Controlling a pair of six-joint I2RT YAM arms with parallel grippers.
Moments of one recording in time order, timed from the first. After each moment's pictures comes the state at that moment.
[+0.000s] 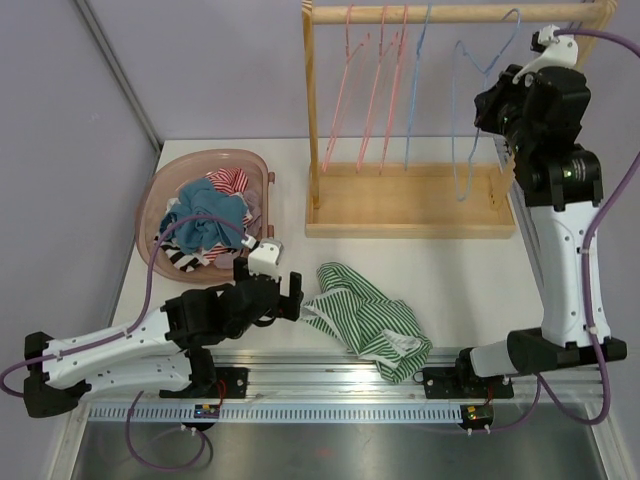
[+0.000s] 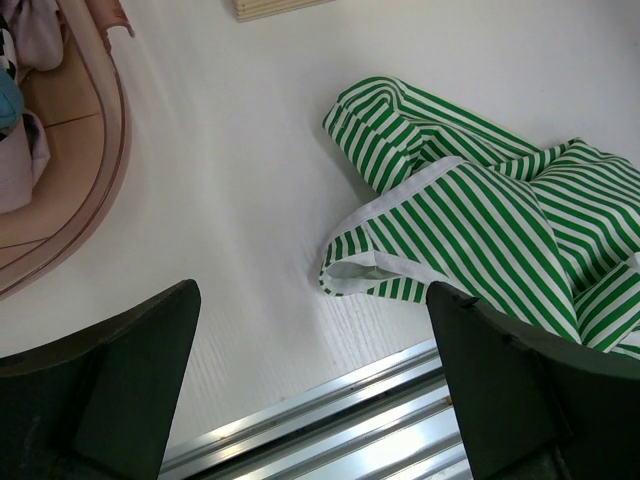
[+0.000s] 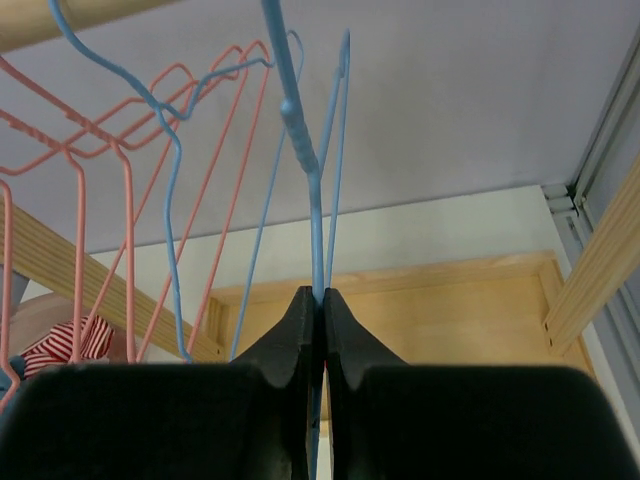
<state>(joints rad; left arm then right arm) -1.21 0.83 0.80 -0.70 -0.61 -0.65 0.14 1.38 1.96 -0.70 0.12 0.27</state>
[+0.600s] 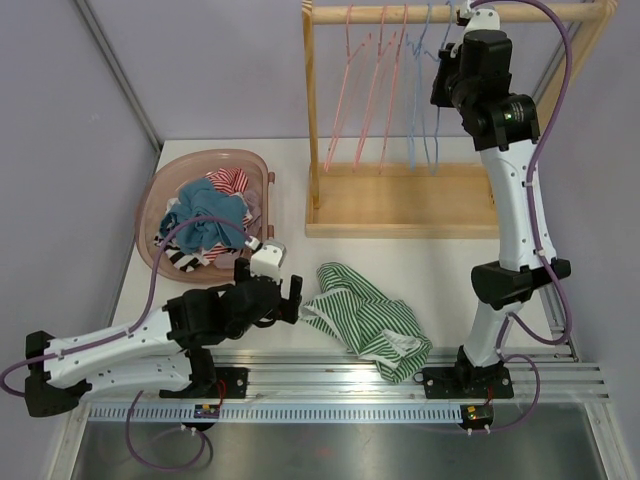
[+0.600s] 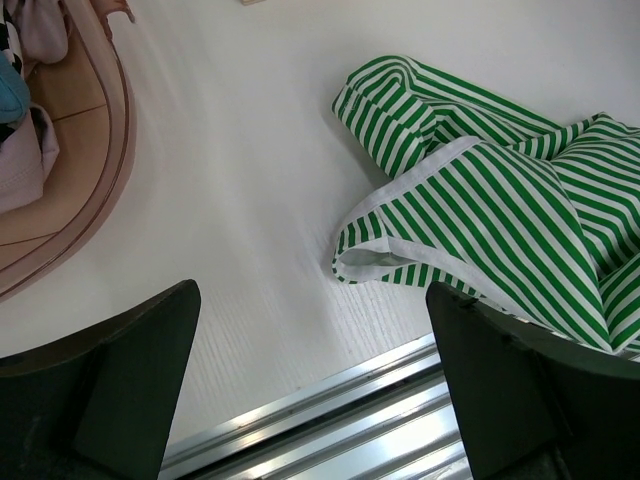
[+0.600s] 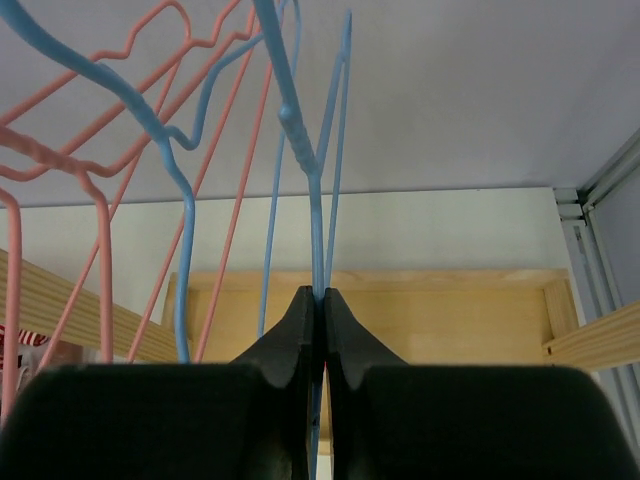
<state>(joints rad) -1.21 0.83 0.80 -0.73 -0.60 -0.63 0.28 1.87 2.53 -0.92 0.22 0.16</state>
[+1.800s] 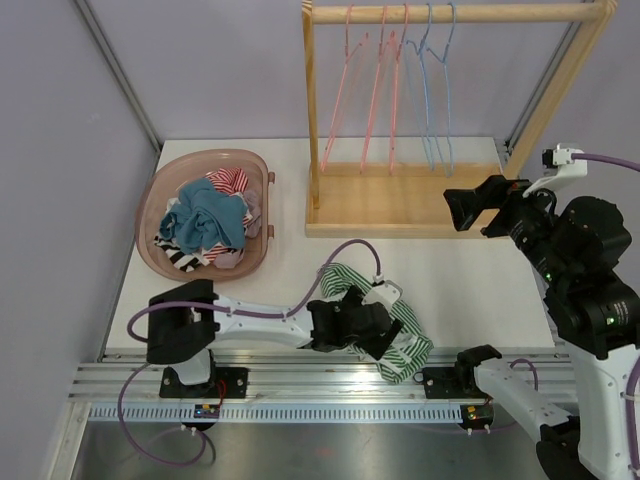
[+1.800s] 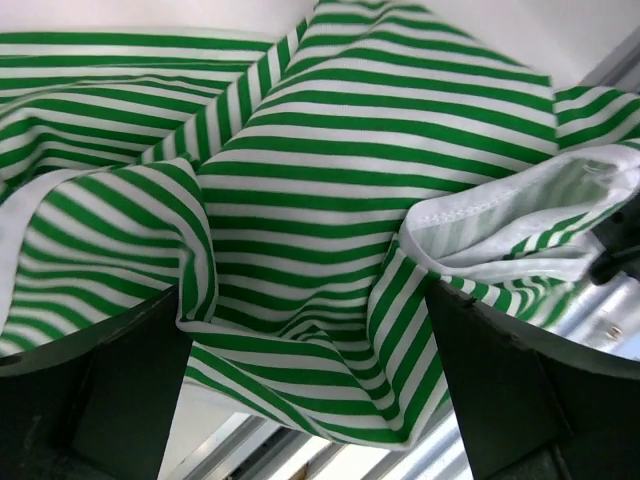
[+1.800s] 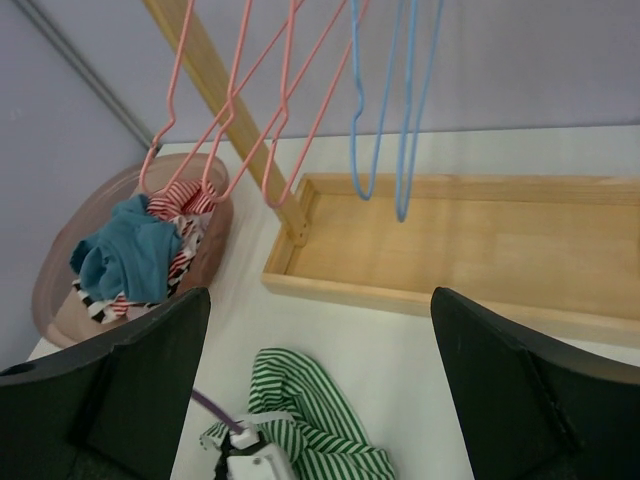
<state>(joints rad) -1.40 1.64 1.00 -0.24 -0.35 -0.55 0.28 0.83 1.53 -0.78 -0.02 0.29</state>
